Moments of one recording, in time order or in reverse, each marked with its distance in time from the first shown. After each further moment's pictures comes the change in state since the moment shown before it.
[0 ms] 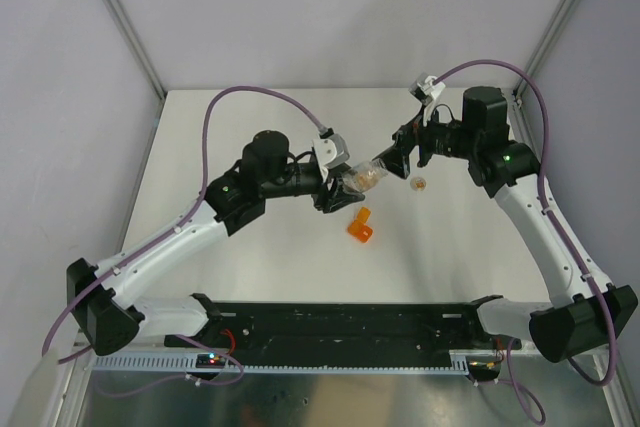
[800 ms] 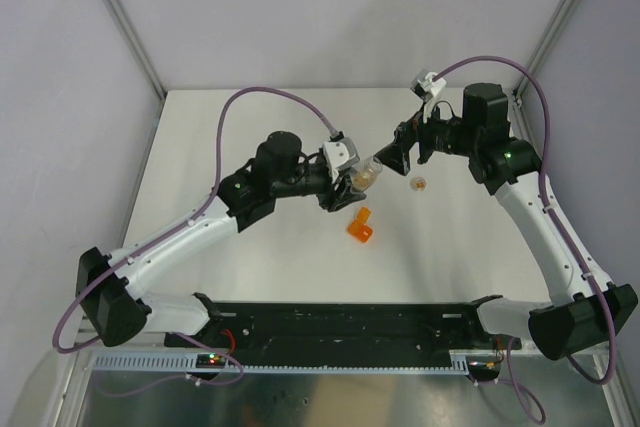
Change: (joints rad) left arm -0.009 0.063 0.000 -0.011 -0.074 0.064; right arm 0.004 0.013 0.037 -0.026 0.035 -0.011
